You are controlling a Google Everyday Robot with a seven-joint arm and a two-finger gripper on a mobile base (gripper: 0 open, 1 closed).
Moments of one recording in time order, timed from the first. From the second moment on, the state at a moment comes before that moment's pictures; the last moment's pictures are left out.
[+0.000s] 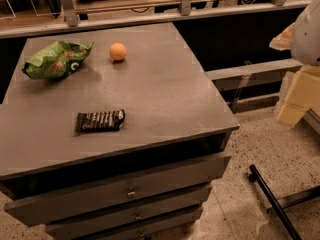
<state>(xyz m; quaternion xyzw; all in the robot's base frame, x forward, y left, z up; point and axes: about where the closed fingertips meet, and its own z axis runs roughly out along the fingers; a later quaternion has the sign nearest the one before) 0.438 -0.217 0.977 -0.60 0.78 -0.04 0.16</state>
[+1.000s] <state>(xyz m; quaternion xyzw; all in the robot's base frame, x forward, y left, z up) 0.515 -0.167 0.983 -0.63 0.74 -0.02 0.23</state>
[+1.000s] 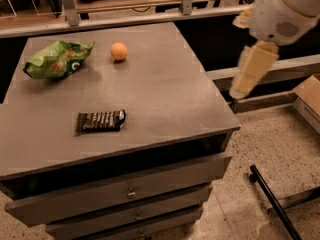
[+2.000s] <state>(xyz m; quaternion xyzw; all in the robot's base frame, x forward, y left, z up) 0.625 -0.041 1.023 -0.65 0.69 -0.02 0.34</state>
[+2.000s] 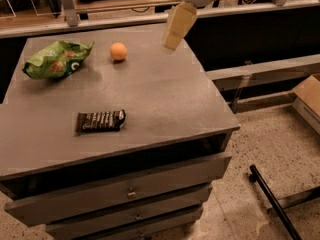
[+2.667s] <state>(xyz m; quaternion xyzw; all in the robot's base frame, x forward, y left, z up) 0.637 -0.040 0.995 -0.60 0.71 0.04 0.36</state>
